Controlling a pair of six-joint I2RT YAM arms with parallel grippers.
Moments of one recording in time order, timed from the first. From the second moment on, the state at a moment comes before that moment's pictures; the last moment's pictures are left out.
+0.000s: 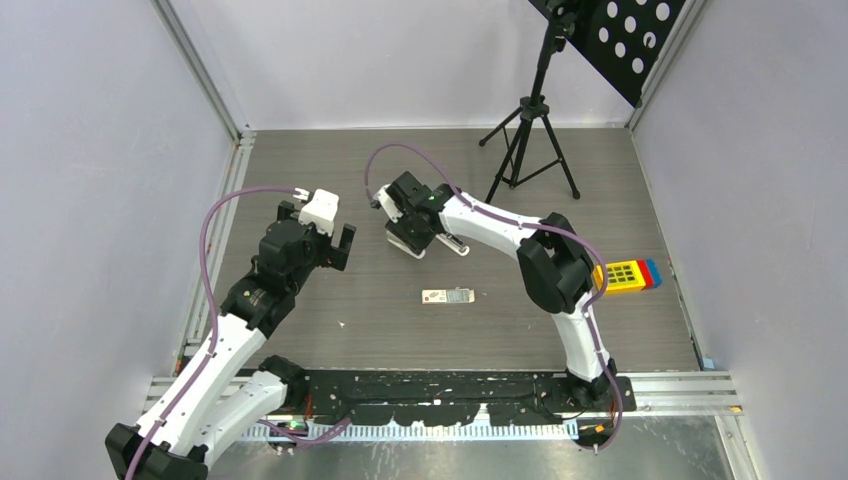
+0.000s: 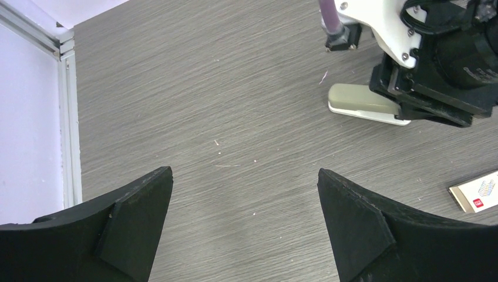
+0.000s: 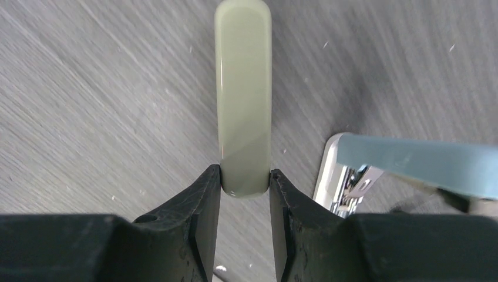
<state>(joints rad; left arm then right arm) -0.44 0.77 0.74 -0.33 -0.22 0.16 0.82 2.11 1.70 -0.68 0.04 -0.16</state>
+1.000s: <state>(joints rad) -0.44 0.76 0.74 -0.33 -0.23 0.16 0.80 2.22 1.88 -0.64 0.03 -0.12</state>
